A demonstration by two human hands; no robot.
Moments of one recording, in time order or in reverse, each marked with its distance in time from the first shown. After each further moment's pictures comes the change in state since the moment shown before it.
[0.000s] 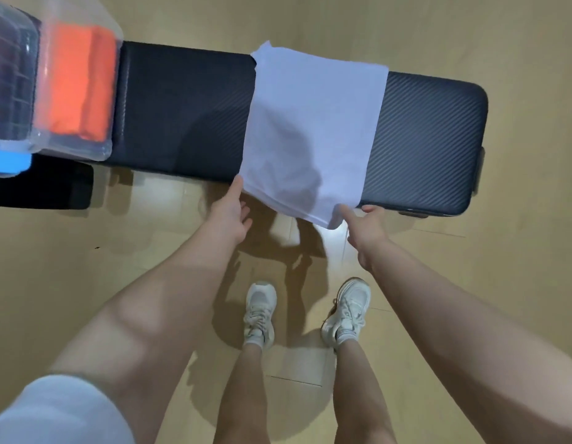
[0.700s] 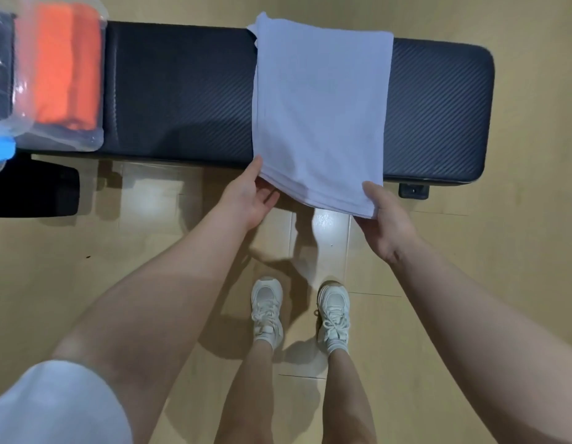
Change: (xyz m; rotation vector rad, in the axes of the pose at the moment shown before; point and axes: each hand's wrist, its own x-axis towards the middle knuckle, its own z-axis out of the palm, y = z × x) left_hand -0.003 -0.005 -0.002 -0.175 -0.339 -0.031; right_hand -0.013 0.025 -0.002 0.615 -0.169 -0.102
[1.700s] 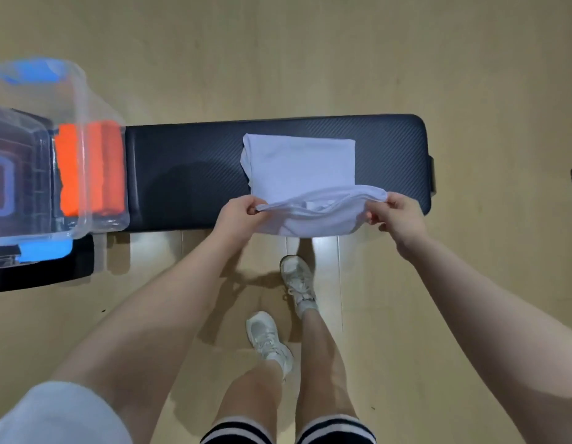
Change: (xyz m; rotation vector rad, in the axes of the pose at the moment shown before) left_hand -0.049 0.077 0.023 1.256 -0.127 0.520; right_hand -0.047 -0.101 0.018 -0.660 0.122 -0.307
